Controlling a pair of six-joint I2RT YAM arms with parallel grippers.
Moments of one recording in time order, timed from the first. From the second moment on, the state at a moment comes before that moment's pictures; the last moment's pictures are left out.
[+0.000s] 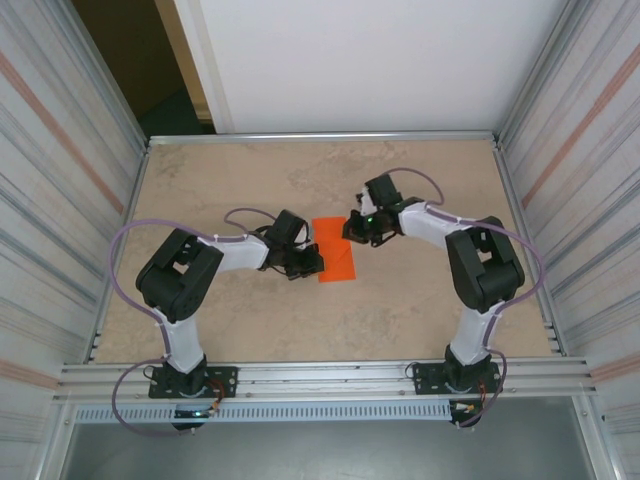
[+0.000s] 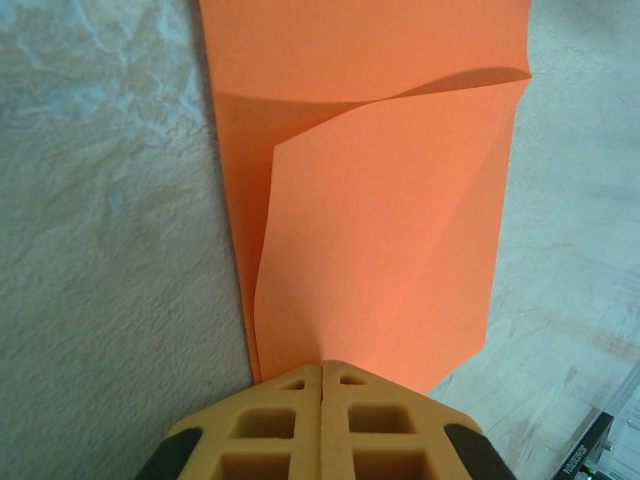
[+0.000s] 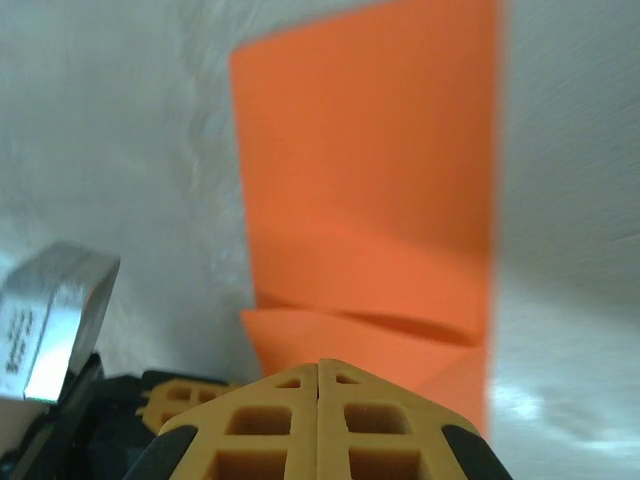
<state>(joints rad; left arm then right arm) -0.62 1.85 0.95 -0.12 0.46 -0.79 0.47 1.84 1.16 -0.35 -0.45 0.62</state>
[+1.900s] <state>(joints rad) -0.64 1.85 1.10 -0.19 0.49 -0.72 0.48 1.95 1.11 -0.24 -0.49 0.67</state>
